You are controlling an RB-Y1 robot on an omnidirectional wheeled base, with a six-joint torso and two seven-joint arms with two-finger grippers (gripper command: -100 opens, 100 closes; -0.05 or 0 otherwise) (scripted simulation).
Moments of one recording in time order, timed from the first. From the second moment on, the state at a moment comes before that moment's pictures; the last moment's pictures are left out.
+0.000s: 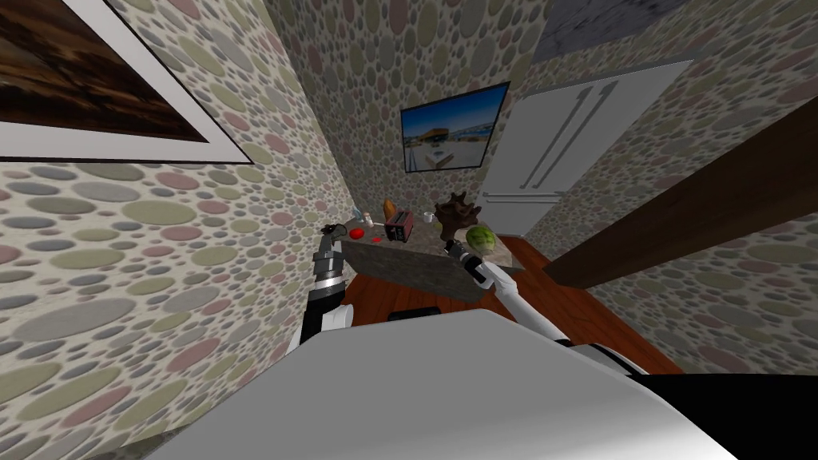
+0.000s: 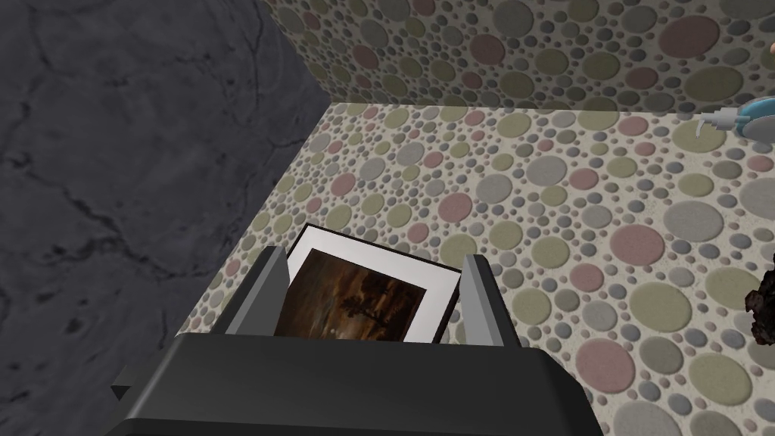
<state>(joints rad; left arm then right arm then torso) 0.51 -0.02 0.01 -2.24 -0.09 -0.41 -0.05 0.04 -0.50 0.05 -1.42 0.93 -0.27 1.21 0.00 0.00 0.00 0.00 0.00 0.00</state>
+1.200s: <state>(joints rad) 0.51 -0.02 0.01 -2.24 -0.09 -0.41 -0.05 -0.01 -0.47 0.04 -1.36 0.95 -0.29 1.22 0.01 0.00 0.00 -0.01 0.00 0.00</state>
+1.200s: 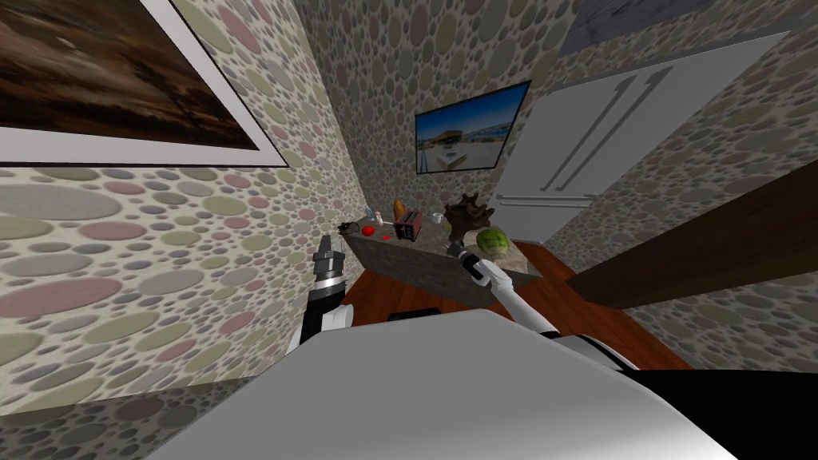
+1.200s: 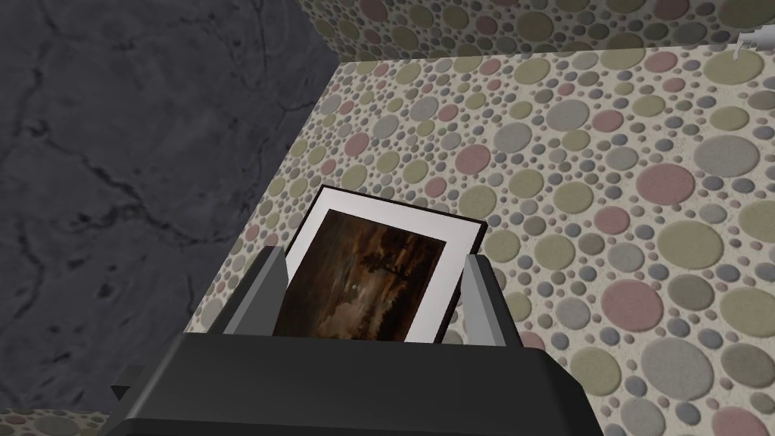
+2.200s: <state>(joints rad) 0.51 -0.02 0.01 -2.24 -0.09 -0.41 -0.05 0.03 -0.32 0.09 -1.39 1.08 -0.43 1.35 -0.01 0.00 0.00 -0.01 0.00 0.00</state>
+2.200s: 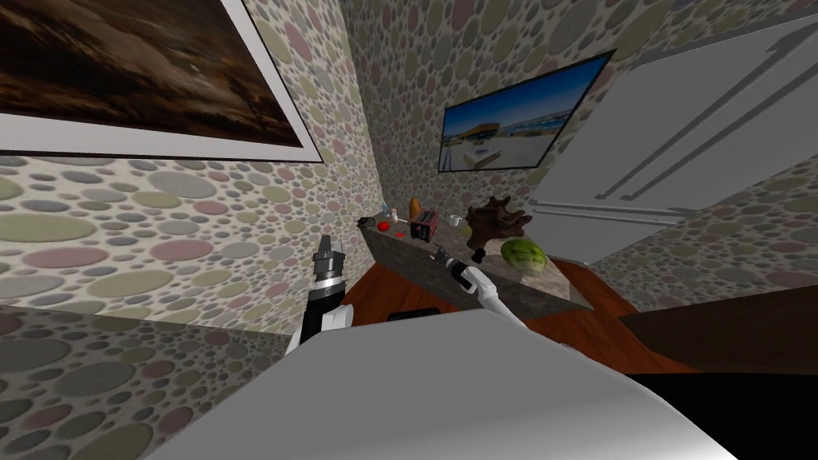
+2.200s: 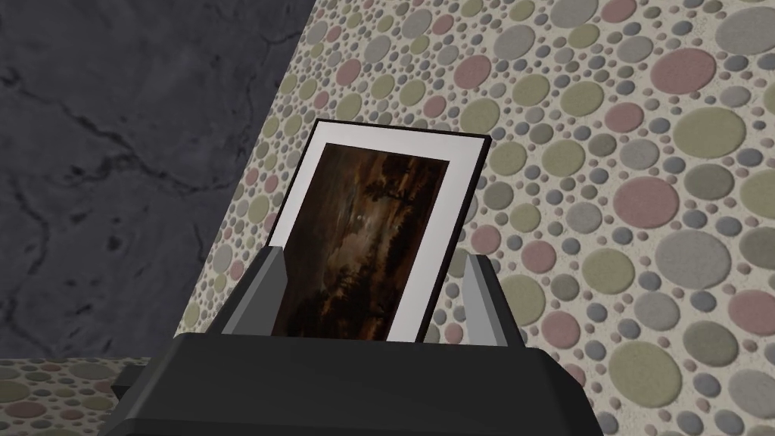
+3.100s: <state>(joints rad) 0.51 -0.02 0.01 -2.24 -0.09 -0.41 -0.05 0.05 -0.33 0.11 -1.44 0.98 -0.47 1.40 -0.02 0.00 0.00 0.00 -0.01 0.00</state>
